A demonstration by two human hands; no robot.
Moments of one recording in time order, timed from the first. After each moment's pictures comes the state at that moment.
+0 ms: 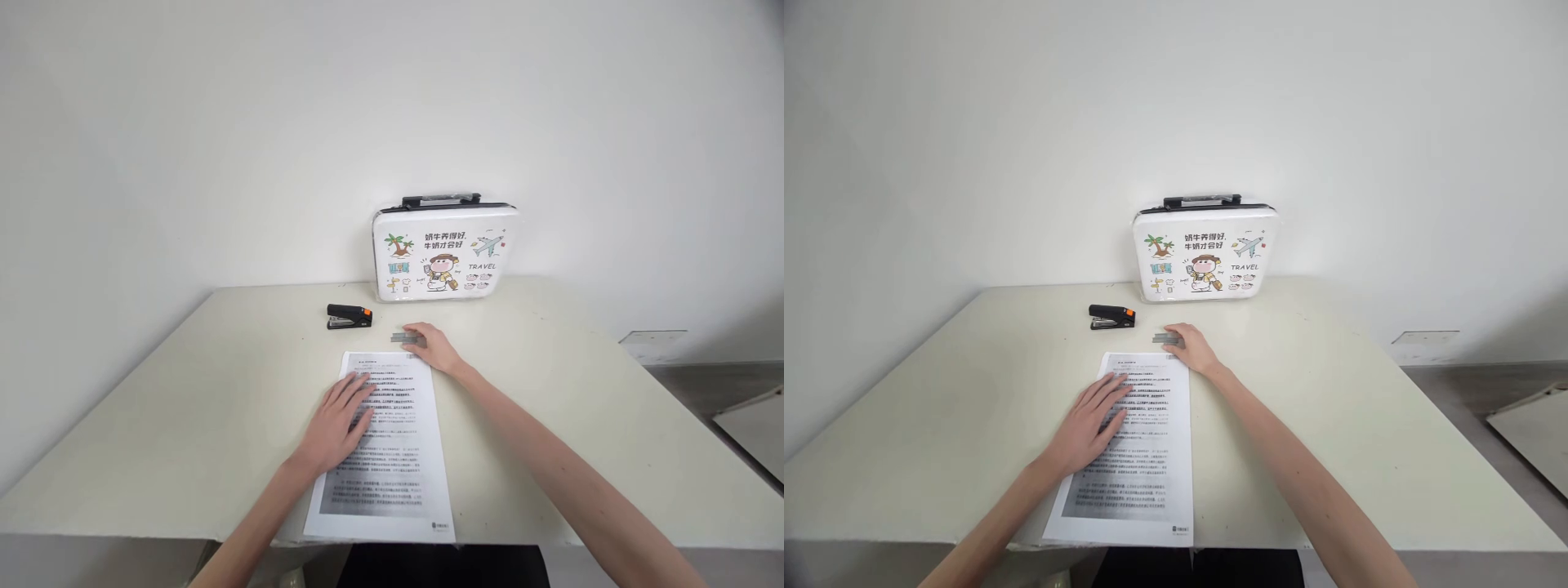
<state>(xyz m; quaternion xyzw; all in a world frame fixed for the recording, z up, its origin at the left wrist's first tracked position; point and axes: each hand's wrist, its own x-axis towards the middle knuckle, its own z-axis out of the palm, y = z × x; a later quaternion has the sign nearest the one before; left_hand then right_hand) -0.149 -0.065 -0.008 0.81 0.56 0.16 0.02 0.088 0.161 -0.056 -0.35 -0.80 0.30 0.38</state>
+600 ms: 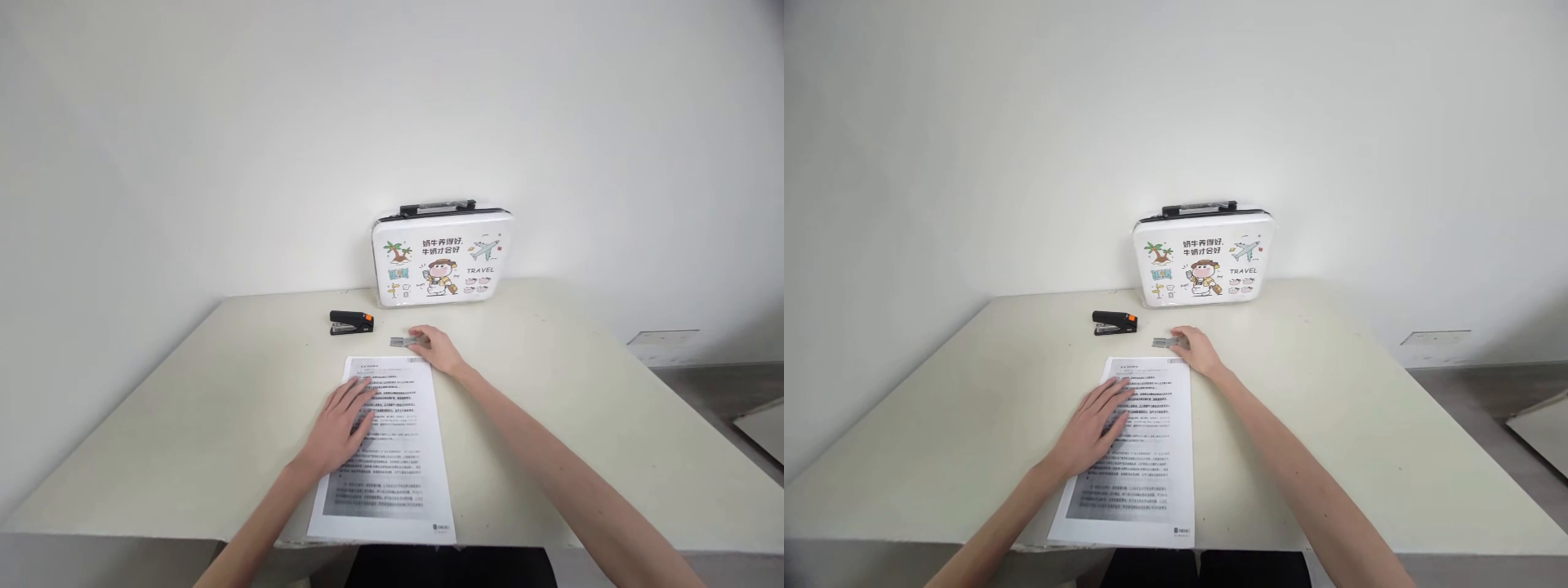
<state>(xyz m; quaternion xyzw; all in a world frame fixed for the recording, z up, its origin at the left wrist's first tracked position) -0.148 -0.066 -0.005 0.81 0.57 0.16 0.02 0.094 0.166 -0.058 -0.36 -0.77 0.33 0.41</state>
